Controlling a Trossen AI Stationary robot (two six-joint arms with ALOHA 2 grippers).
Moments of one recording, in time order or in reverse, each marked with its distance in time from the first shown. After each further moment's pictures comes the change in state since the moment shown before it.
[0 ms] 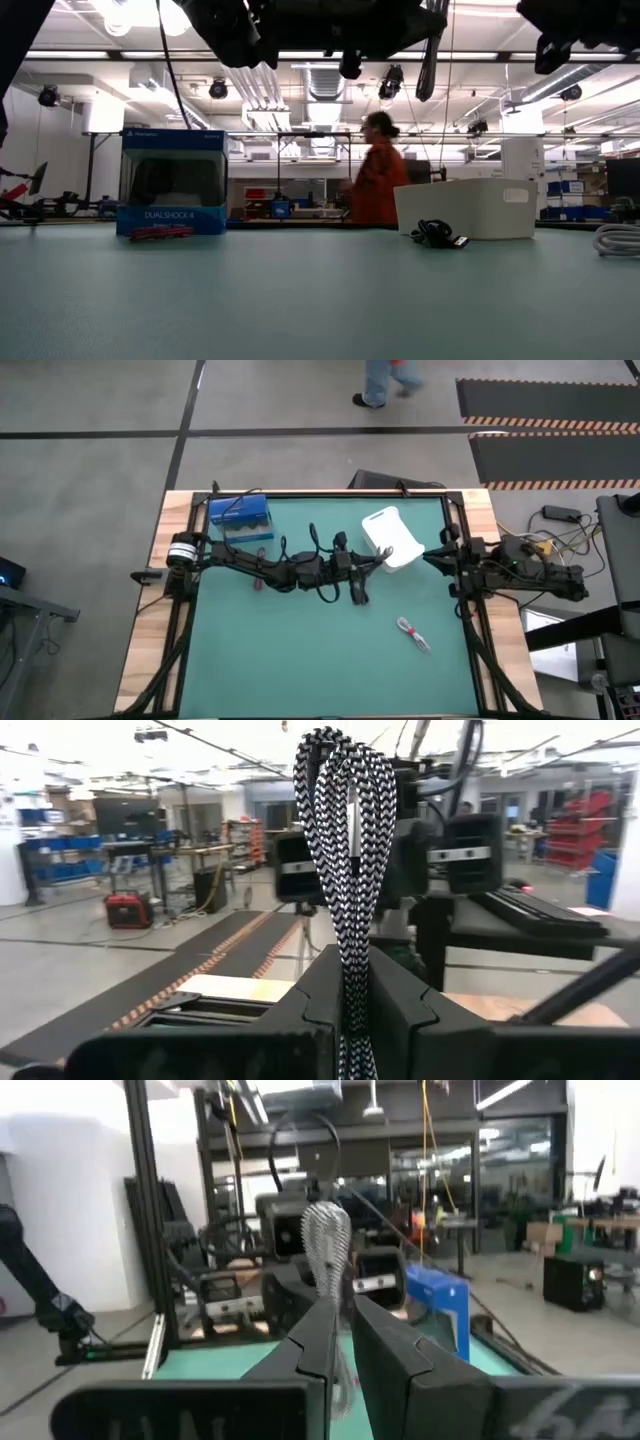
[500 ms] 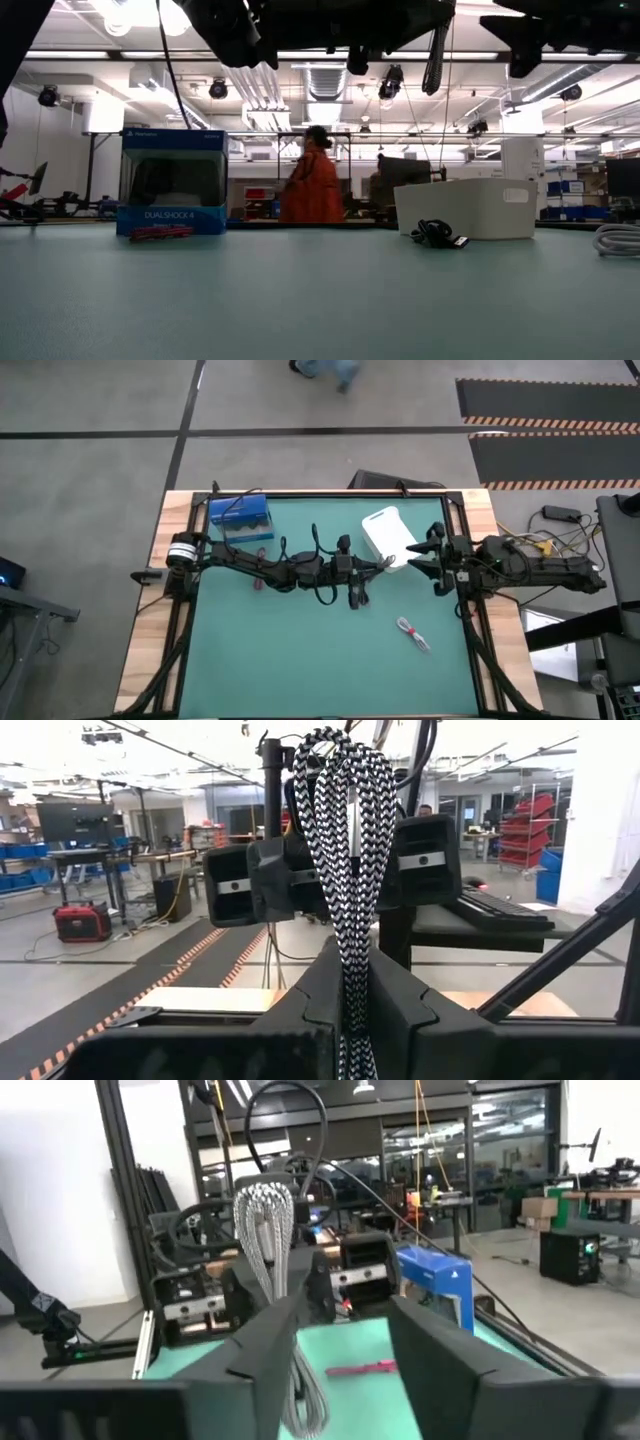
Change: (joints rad) left arm -0.001 0.000 0.000 0.001 0.102 0.000; right arm 0.000 0.352 -0.002 0.275 0.012 0.027
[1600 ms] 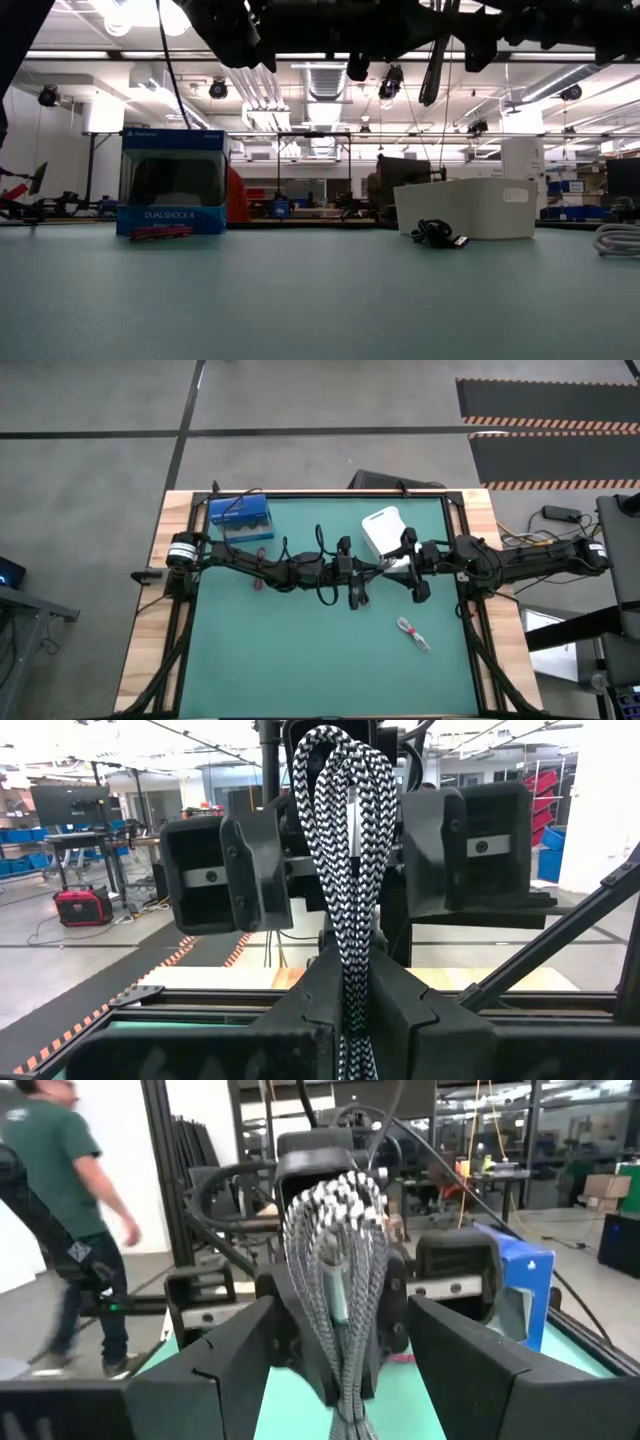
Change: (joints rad) left arm 0.002 0.000 -0.002 -0.053 0.000 0.002; right arm 0.055 0.386 0.109 0.263 -0.080 -0.048
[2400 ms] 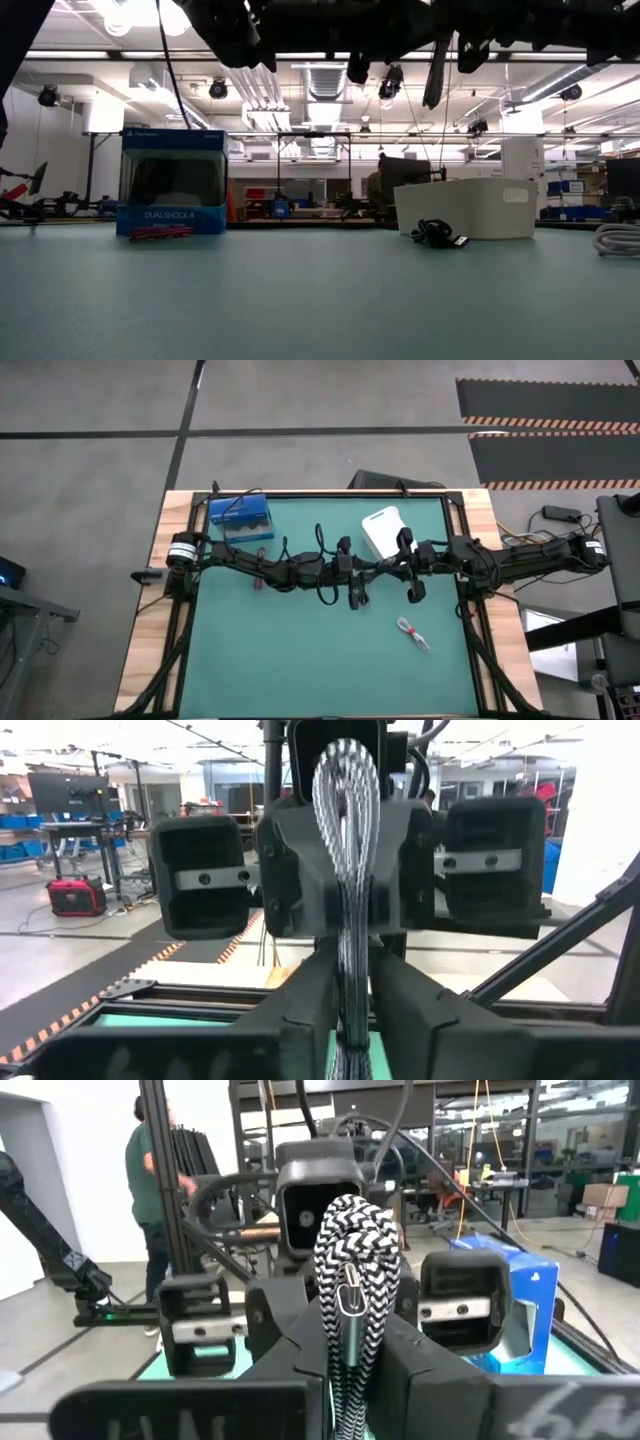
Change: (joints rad) left arm 0.000 0.000 0.000 0.002 -0.001 -0.047; right arm 0.000 0.070 0.011 0.065 0.007 0.001
